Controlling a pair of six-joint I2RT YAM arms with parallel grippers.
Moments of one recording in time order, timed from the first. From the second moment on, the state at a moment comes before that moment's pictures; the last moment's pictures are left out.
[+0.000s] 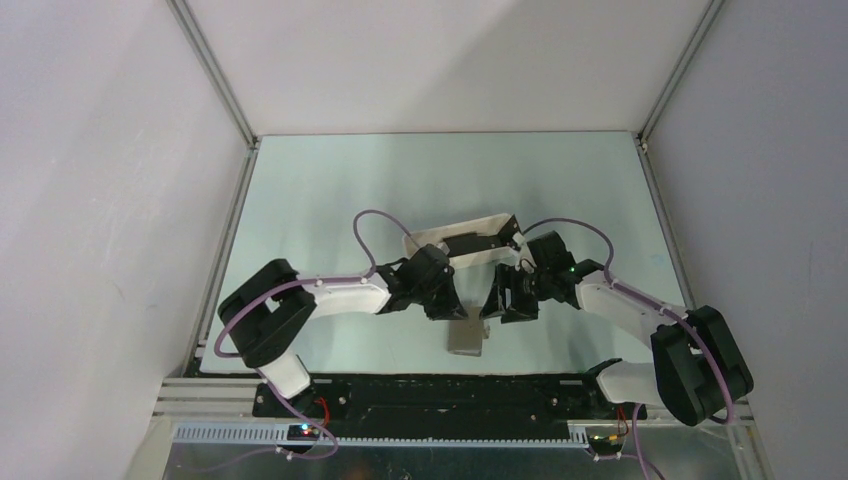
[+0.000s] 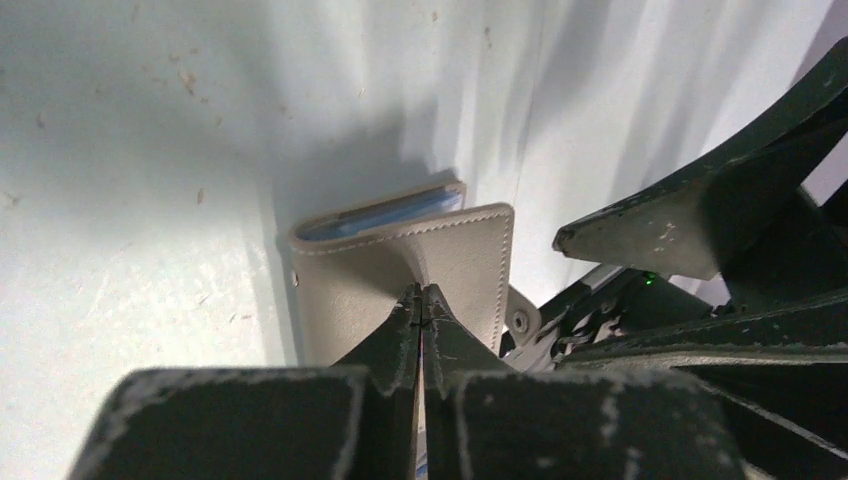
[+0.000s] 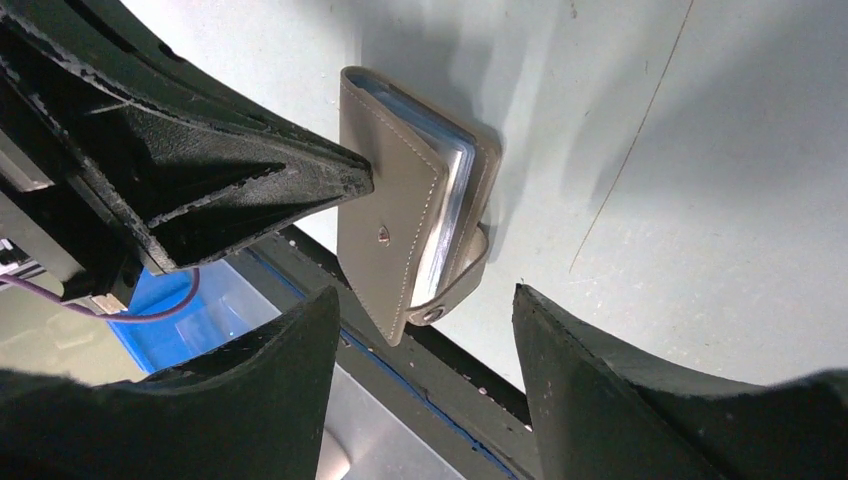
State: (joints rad) left arm -0.91 1.65 0.81 -0.01 0.21 -1.08; right arm 0.46 1.28 0.62 -0.39 -0.56 0.55
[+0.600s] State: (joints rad) left arm -0.98 1.69 0.86 -0.14 0.21 -1.05; right arm 0.39 1.25 0.55 -0.39 -0.62 0.56
